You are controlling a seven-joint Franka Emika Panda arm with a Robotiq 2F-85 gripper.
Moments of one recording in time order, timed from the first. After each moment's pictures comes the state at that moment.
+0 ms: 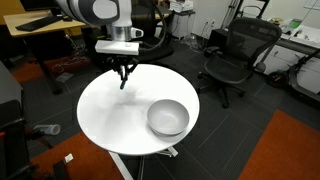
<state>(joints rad) -0.04 0.44 0.06 -1.96 -0.14 2.33 -0.74</state>
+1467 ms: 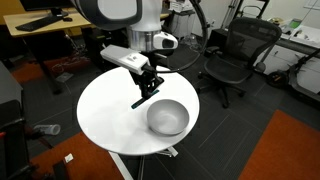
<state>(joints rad) -0.17 0.38 -0.10 -1.96 -0.12 2.33 -0.36</state>
